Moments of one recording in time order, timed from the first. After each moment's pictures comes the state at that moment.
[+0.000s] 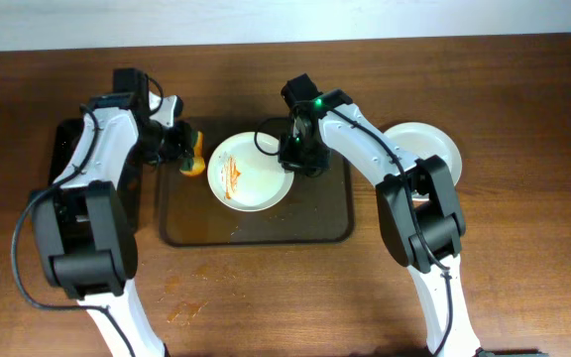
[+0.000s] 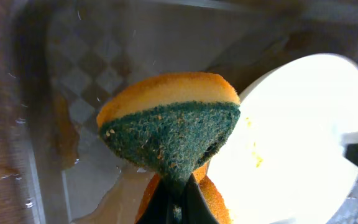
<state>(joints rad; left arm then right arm) 0.06 2.10 1.64 -0.92 0.36 -0.02 0.46 2.35 1.91 -0.97 -0.29 0.56</state>
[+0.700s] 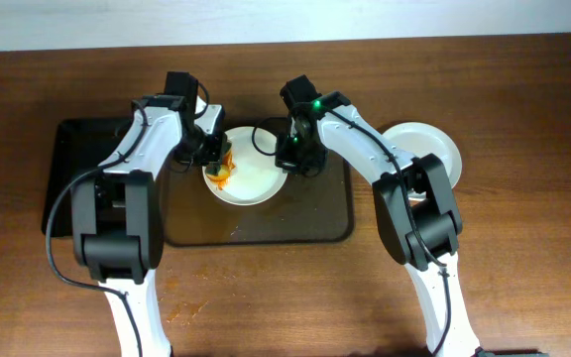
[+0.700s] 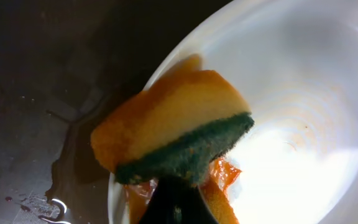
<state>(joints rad) -0.10 2.21 1.66 -0.87 0.24 0.06 0.46 2.37 1.91 -0.93 -0.32 0.58</state>
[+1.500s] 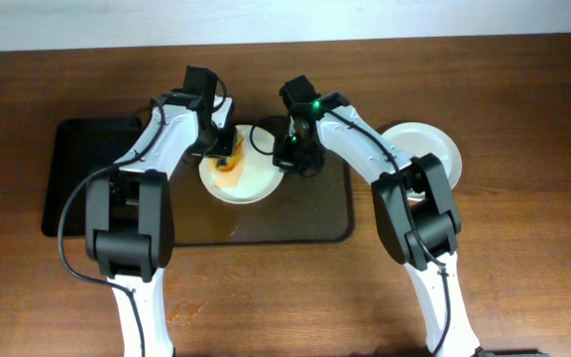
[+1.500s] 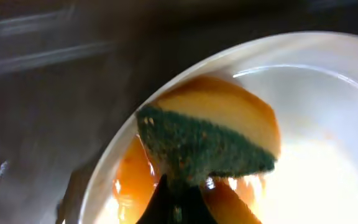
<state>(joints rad) -0.16 2.23 1.70 -0.82 0.10 0.00 0.46 2.38 1.91 -0.91 -0.35 0.59</state>
